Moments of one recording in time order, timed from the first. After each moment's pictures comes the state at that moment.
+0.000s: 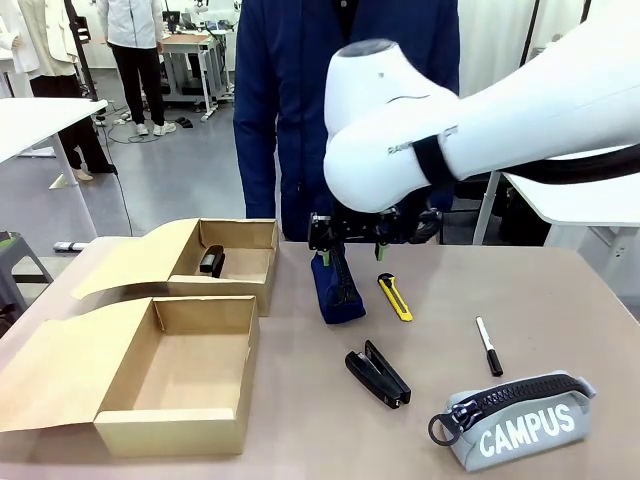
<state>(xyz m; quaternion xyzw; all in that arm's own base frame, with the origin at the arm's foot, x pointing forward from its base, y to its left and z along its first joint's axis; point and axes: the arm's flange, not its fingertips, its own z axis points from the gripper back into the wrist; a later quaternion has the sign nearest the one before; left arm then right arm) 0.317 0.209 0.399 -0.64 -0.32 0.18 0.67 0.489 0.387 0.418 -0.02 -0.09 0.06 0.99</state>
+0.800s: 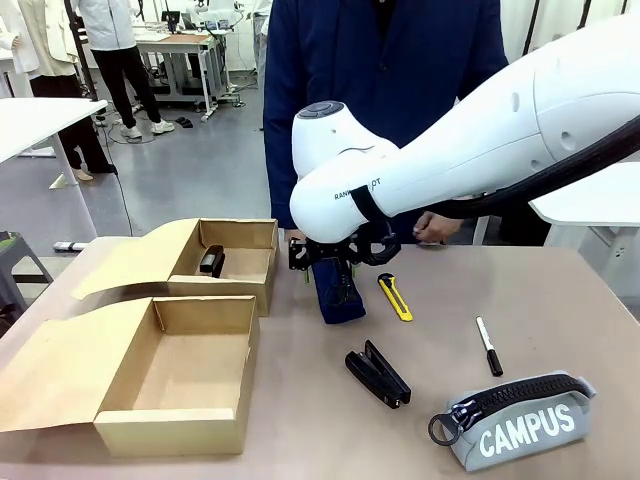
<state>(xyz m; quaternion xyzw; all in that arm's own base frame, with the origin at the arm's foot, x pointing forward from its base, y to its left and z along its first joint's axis) 0.317 0.209 0.399 -0.64 -0.32 0.18 0.67 0.531 0.422 0.351 -0.03 -0.08 0.04 1.00</state>
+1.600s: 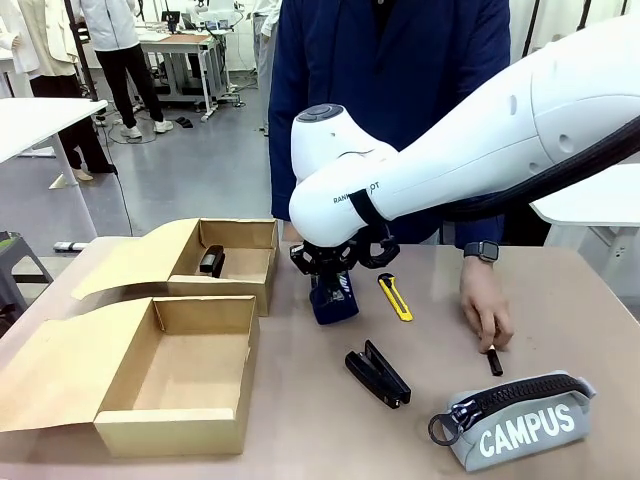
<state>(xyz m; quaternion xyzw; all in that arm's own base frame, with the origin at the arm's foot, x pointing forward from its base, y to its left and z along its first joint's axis) 0.317 0.209 0.399 -0.64 -0.32 0.18 0.67 0.525 0.427 0.348 -0.02 -0.08 0.04 1.00</state>
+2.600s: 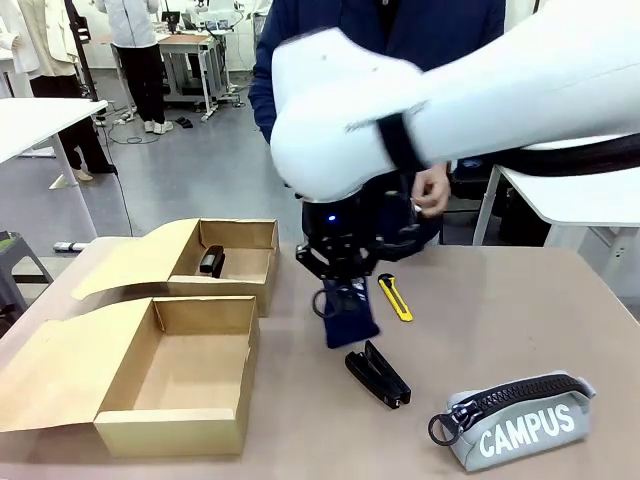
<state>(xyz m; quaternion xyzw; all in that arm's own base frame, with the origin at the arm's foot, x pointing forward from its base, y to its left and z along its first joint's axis) 0.317 0.209 0.400 -0.64 -0.32 0.18 0.67 0.388 0.411 0.459 -0.09 0.00 -0.03 1.00</state>
